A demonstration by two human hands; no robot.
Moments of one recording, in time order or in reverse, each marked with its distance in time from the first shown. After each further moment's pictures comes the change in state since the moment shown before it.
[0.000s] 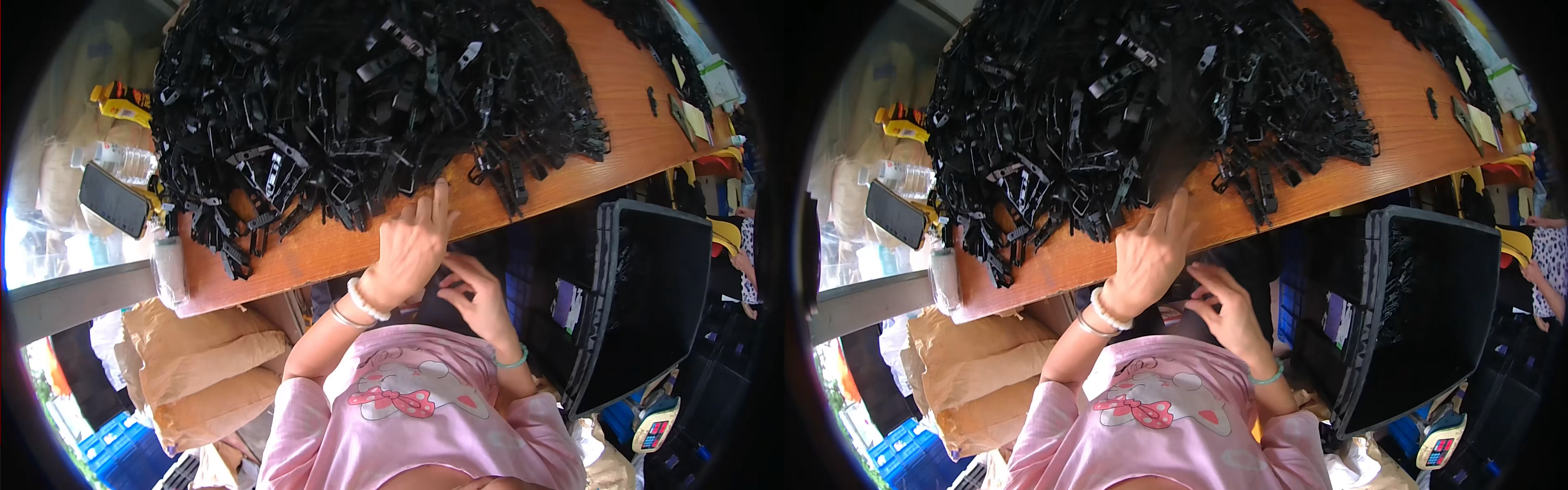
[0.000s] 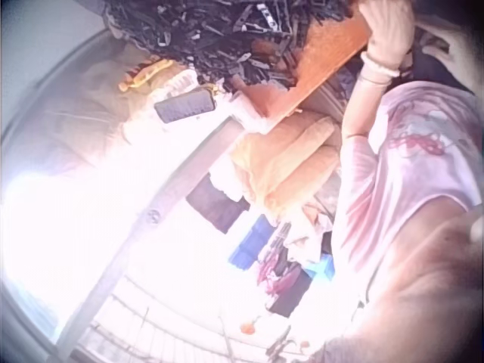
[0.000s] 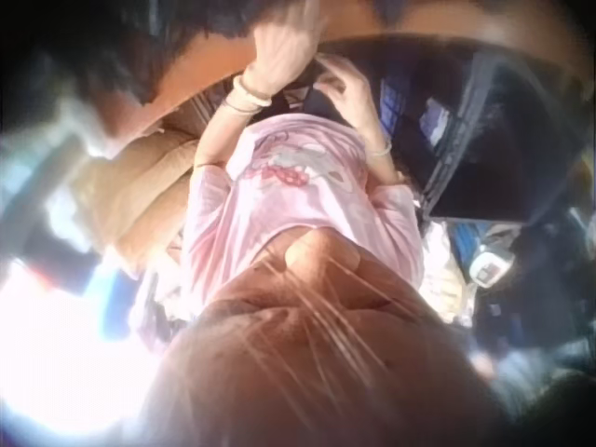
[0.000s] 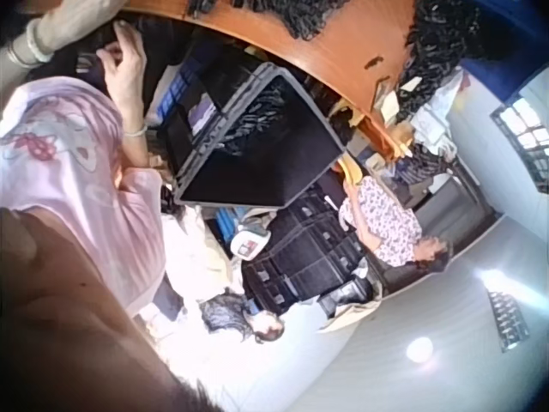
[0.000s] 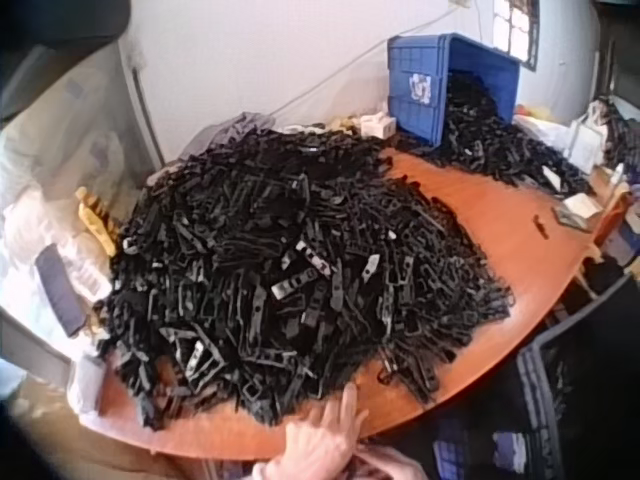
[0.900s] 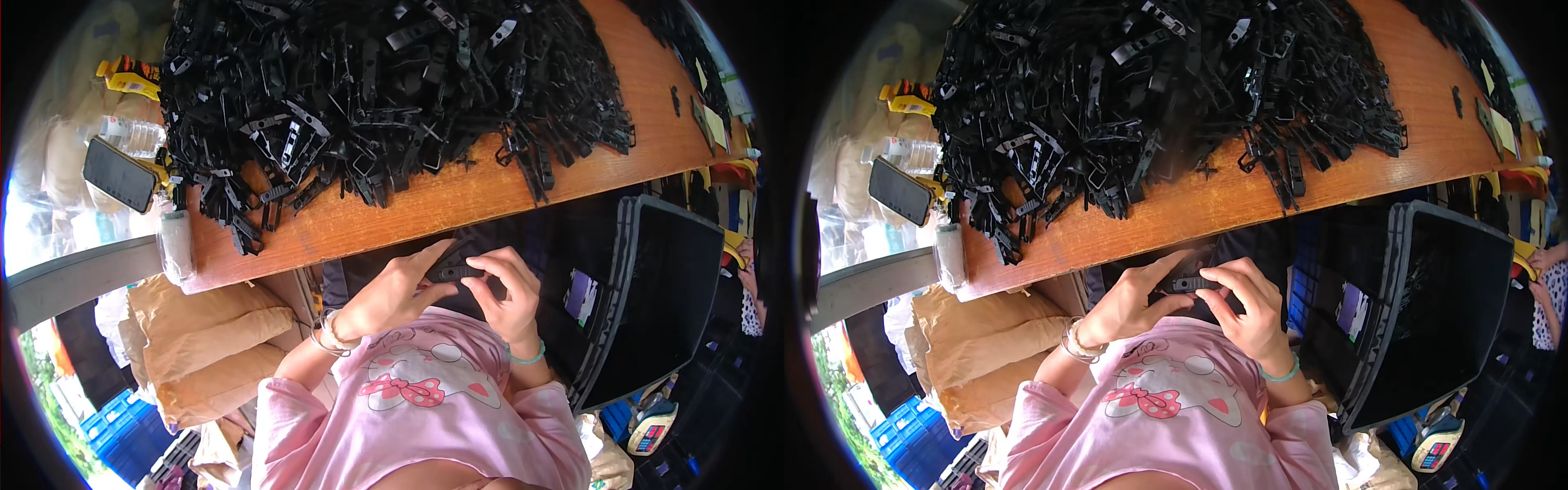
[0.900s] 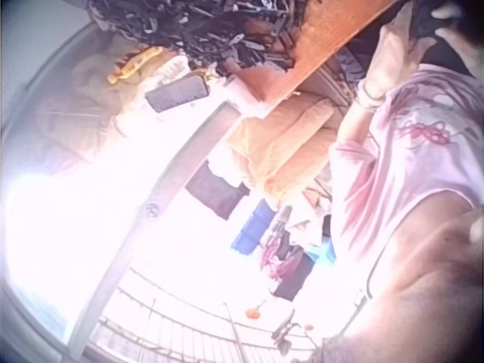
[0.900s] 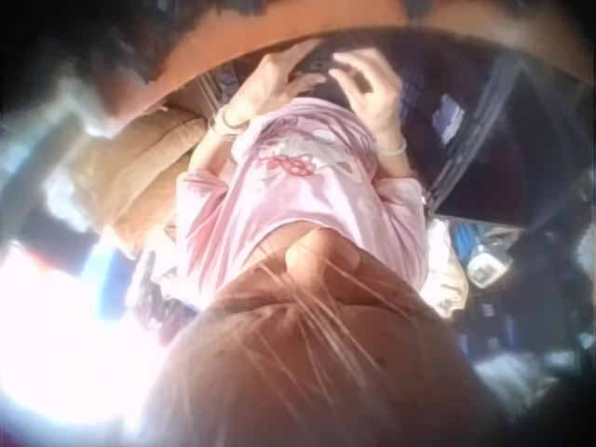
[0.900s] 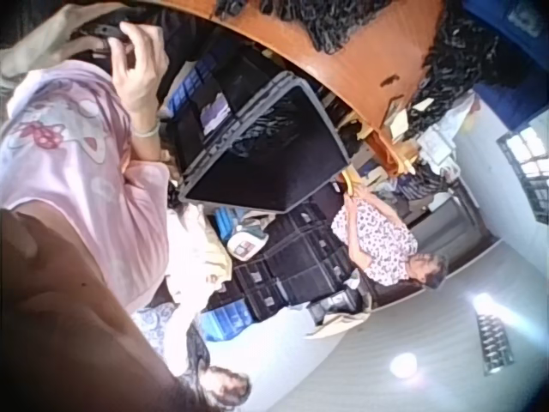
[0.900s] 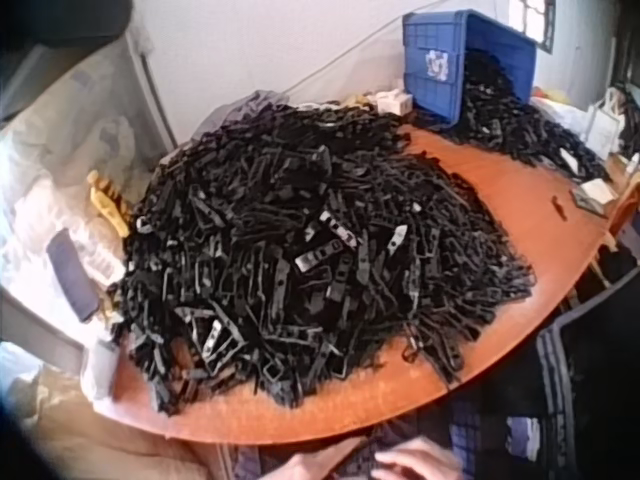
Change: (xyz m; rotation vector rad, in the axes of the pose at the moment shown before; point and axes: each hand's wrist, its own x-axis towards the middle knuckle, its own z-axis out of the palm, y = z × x) left_hand -0.063 -0.010 -0.048 -1.069 -0.453 -0.342; right_hand 0.001 -0.039 -0.002 -0.236 0.144 -0.391
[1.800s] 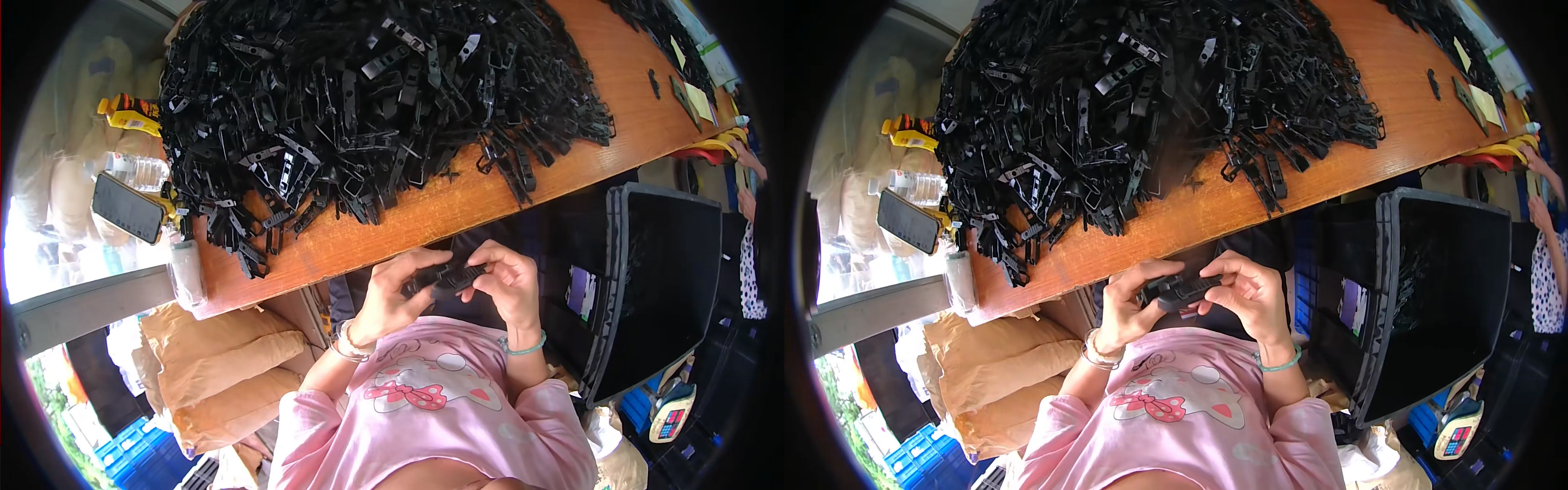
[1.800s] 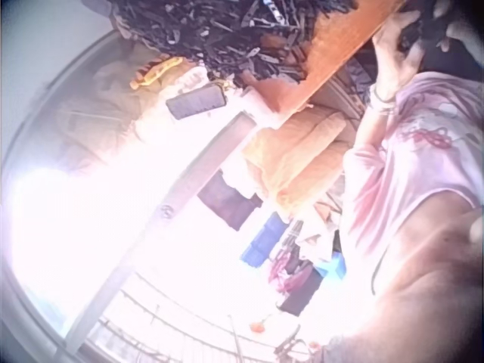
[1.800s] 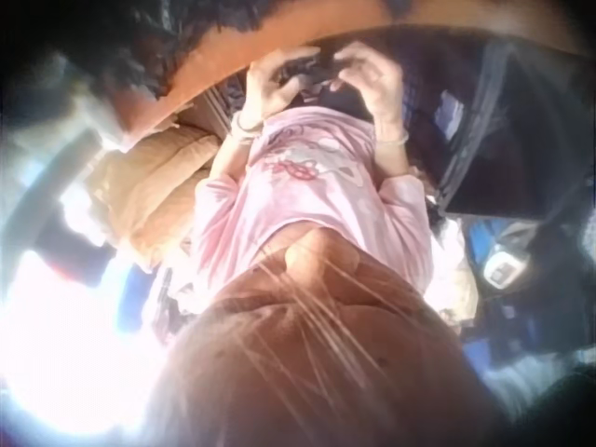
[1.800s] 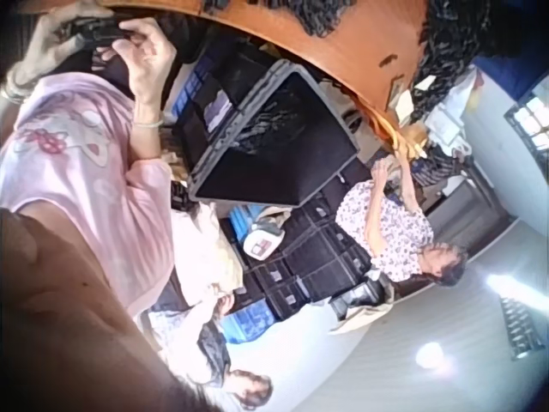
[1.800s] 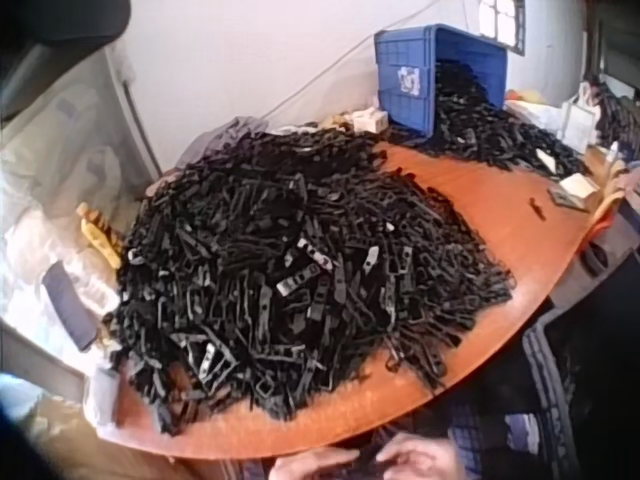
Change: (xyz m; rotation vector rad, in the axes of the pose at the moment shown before) left_hand 0.004 0.001 0.001 -0.060 0.193 0.162; right_hand 0.001 0.013 -0.003 1.011 -0.002 0.364
